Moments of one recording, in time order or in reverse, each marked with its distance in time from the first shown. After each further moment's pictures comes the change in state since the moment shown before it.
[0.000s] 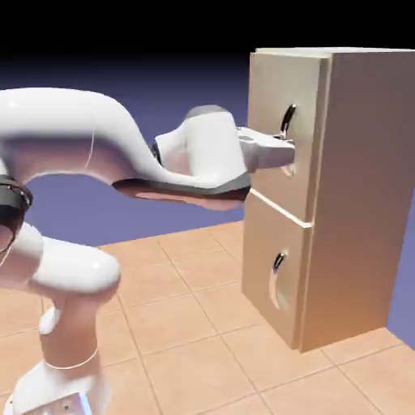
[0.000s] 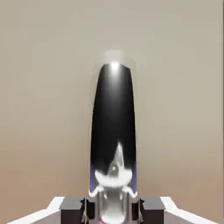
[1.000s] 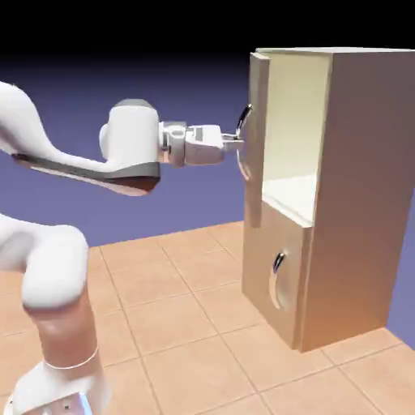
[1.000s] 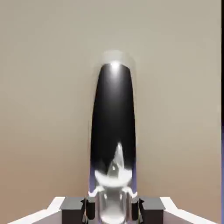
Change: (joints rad) arm -0.952 -0.207 0.965 -0.214 0.802 0.095 -0.056
